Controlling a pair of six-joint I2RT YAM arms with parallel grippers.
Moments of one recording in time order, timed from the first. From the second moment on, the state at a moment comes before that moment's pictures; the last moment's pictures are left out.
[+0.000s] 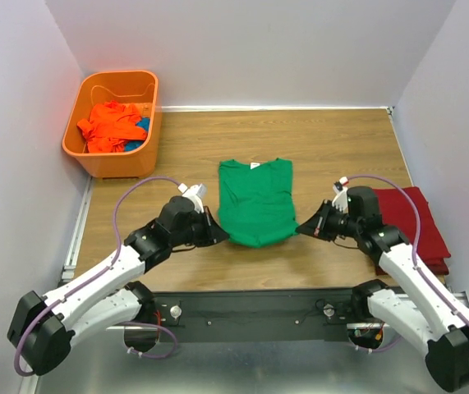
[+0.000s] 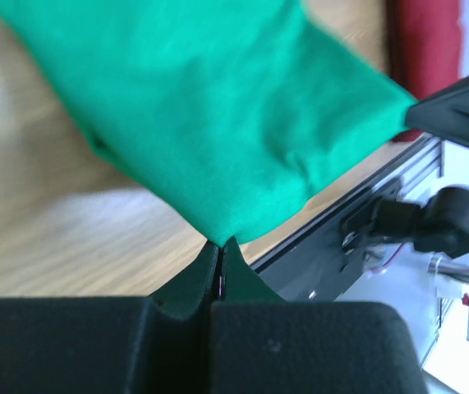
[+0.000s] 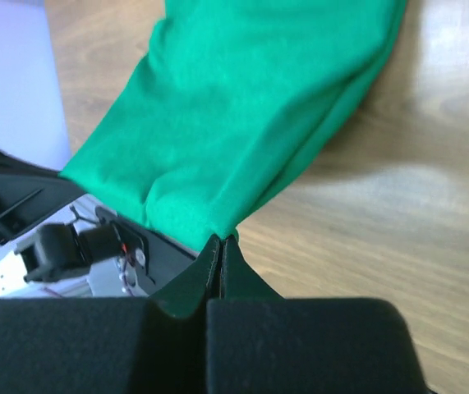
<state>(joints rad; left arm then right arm) -0.71 0.87 0.50 -0.23 0.20 -0.84 0.31 0.81 0.51 -0.41 -0.48 0.74</state>
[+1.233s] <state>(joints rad) -0.17 2.14 1.50 0.03 0.44 -0.74 0.20 2.46 2.12 -0.29 -0.33 0.61</state>
